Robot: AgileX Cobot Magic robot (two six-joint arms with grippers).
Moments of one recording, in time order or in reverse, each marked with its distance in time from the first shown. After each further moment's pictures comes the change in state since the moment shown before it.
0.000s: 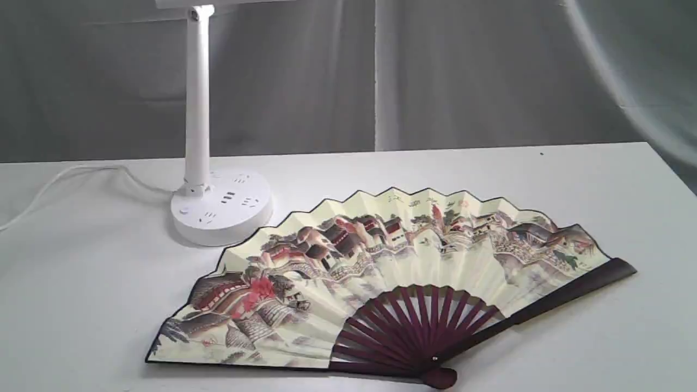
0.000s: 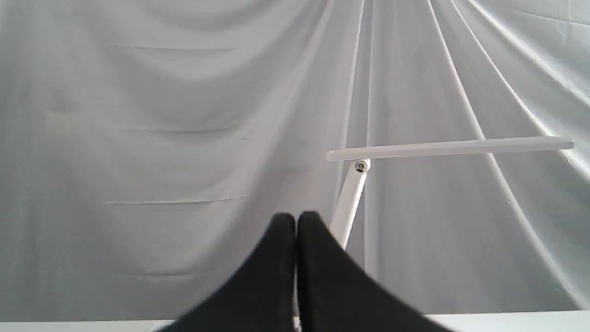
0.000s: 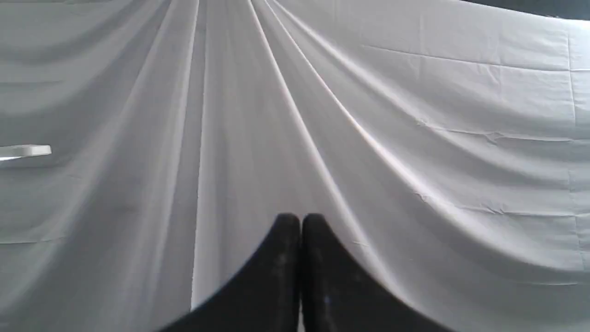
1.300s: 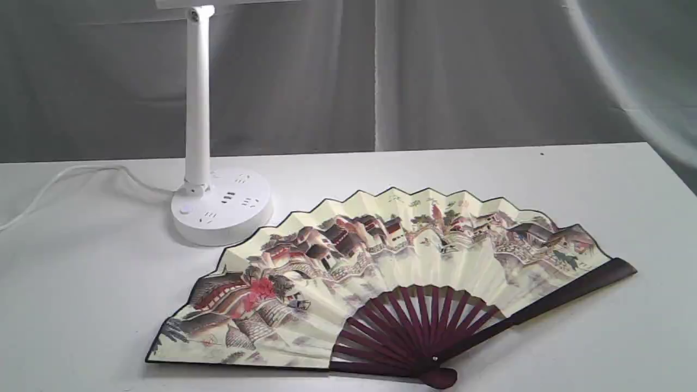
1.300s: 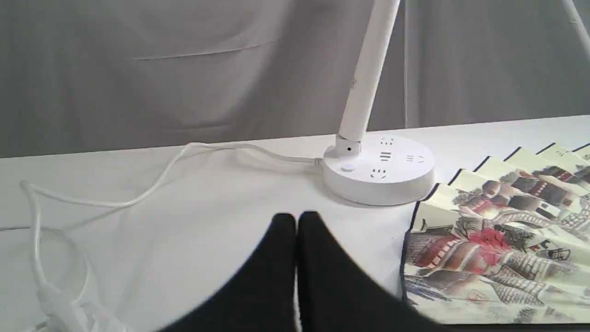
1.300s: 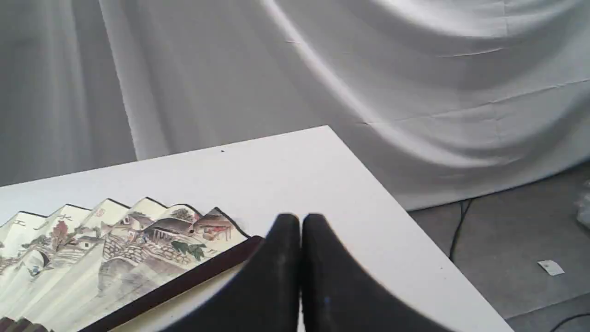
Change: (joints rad) left arm 0.000 0.000 0.354 0.253 -0.040 -0.154; right arm 0.000 -0.001 0.175 0.128 0.295 -0.026
